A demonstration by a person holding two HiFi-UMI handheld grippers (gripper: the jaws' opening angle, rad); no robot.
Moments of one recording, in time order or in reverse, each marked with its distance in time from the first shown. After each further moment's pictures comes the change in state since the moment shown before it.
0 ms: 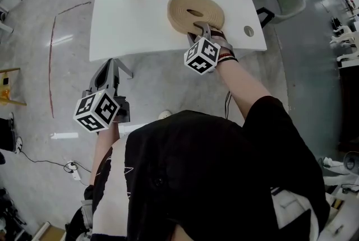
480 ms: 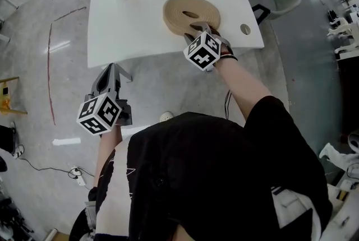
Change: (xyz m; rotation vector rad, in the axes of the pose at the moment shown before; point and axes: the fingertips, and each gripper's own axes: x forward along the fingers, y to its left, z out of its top) left arm 0.011 0.003 -0.009 -0.011 0.034 -0.007; right arm -0.001 0.000 0.002 0.168 0.010 0.138
